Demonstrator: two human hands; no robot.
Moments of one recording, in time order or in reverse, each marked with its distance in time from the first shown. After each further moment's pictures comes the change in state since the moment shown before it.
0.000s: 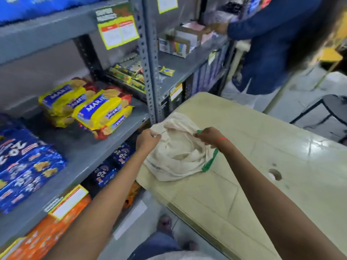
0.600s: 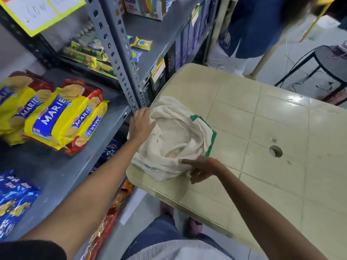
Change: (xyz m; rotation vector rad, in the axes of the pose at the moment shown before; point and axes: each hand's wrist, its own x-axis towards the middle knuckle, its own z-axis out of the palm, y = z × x) left_hand 0.104 -0.009 0.052 0.519 0.001 0.555; right_hand 0.017 0.060 0.106 0.544 -0.503 0.638
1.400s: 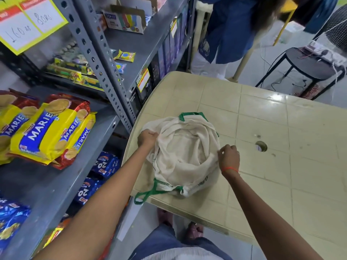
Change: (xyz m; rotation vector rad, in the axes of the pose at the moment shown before) left_hand -0.012 0.055 0.023 -0.687 -0.238 -0.596; right_hand 0.004 0.063 -0.063 -0.104 1.082 -0.330
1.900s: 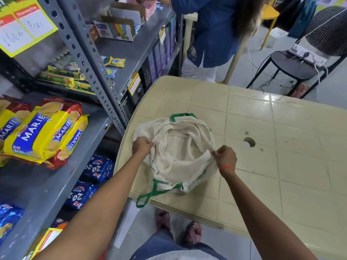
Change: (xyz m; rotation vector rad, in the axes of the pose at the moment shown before) left_hand -0.025 -0.015 0.010 0.146 -0.025 0.067; right_hand -0.011 0.024 -0.020 0.168 0.018 0.063
